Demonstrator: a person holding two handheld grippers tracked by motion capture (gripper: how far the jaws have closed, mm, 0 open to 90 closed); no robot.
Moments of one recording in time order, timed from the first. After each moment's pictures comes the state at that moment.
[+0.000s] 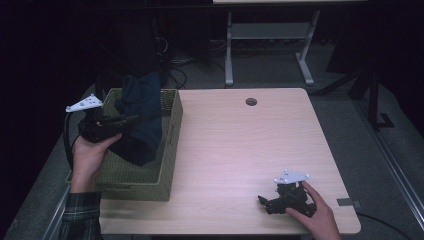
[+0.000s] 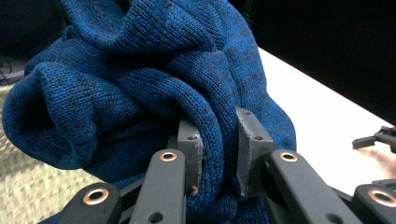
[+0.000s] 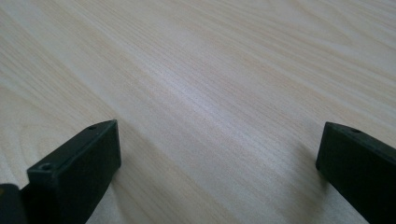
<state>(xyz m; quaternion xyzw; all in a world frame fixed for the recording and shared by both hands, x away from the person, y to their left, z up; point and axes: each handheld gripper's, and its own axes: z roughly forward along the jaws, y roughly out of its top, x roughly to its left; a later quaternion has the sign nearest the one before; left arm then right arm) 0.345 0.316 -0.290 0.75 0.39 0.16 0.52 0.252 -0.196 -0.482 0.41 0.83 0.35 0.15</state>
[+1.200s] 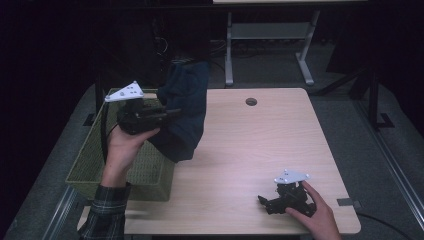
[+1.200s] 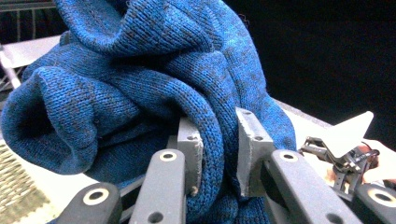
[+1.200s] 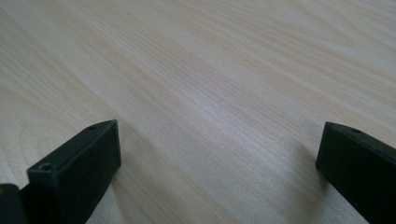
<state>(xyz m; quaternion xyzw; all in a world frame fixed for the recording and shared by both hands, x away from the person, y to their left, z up) 0.344 0.213 -0.259 0.78 0.28 0.12 0.55 0.252 -0.196 -0.482 0.41 0.83 0.35 0.15</state>
